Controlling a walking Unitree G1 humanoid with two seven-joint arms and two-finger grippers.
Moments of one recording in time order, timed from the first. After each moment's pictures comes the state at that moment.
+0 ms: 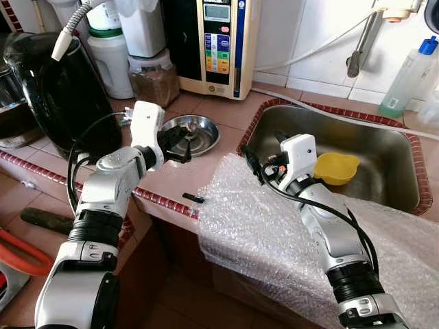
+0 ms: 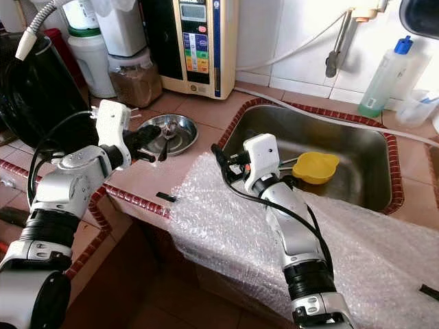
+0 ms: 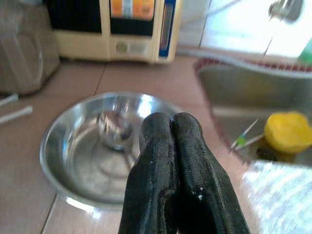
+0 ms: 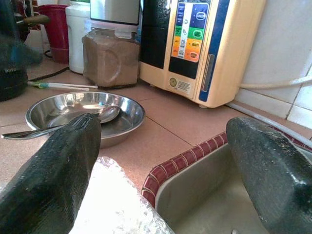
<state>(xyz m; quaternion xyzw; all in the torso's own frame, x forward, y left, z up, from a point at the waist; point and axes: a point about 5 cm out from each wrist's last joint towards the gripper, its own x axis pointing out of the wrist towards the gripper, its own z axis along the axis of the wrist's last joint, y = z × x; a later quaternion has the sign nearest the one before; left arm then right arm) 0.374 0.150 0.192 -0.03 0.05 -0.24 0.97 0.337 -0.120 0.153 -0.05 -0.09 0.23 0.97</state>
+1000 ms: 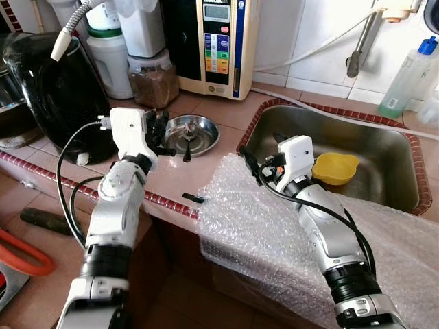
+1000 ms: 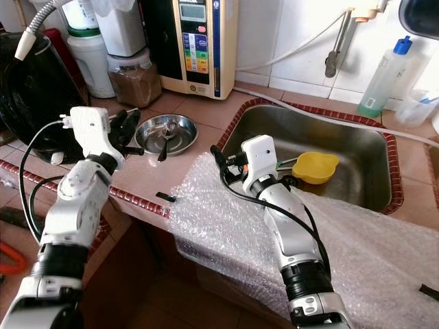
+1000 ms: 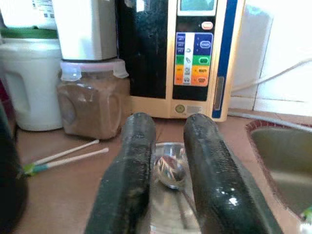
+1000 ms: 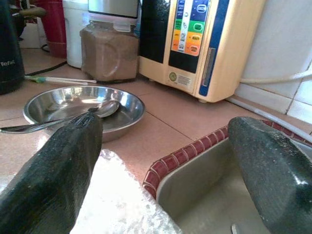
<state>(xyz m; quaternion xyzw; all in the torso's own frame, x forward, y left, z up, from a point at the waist) 0.342 0.155 0.172 -0.02 -0.10 -0.09 0.99 0.338 -0.115 0.149 -0.05 -0.08 0.22 0.97</state>
